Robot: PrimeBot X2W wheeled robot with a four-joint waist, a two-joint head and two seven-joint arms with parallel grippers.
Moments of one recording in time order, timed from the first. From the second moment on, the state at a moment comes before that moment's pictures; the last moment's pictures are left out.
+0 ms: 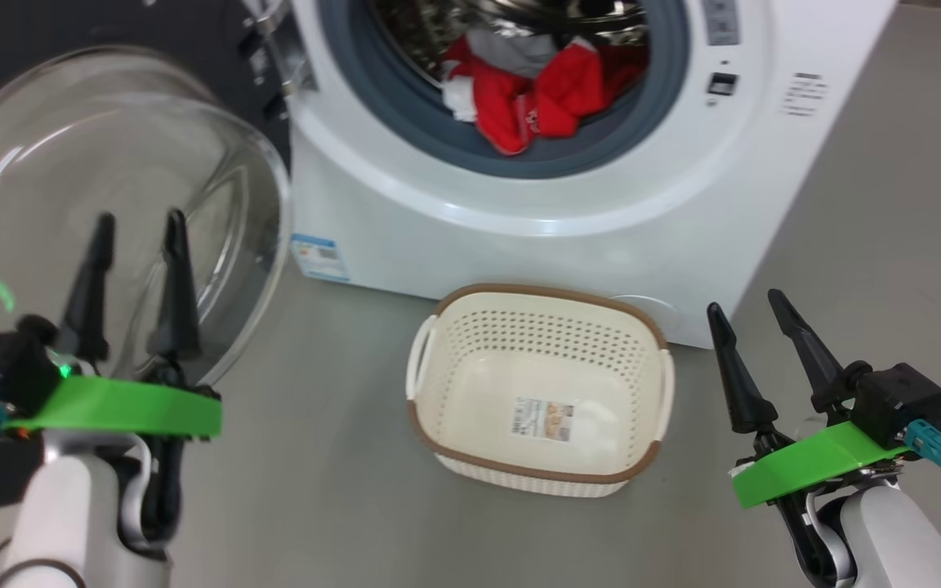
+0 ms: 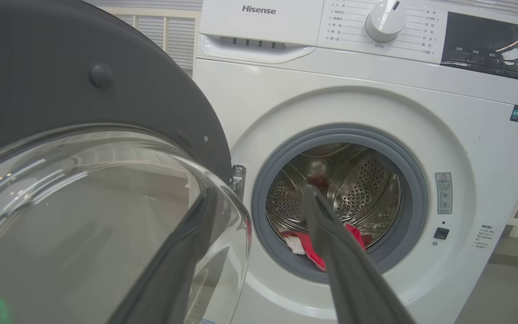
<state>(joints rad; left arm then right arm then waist) -0.45 0.09 0.06 0.29 -0.36 -0.12 -0.23 -0.21 -0.10 0.08 0.27 0.33 0.12 -0.26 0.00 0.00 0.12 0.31</state>
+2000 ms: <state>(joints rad) -0.04 0.11 0.03 0.25 -0.31 -0.13 -0.25 -0.04 -0.09 0.02 0.19 0.31 0.12 -0.26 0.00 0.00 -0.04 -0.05</state>
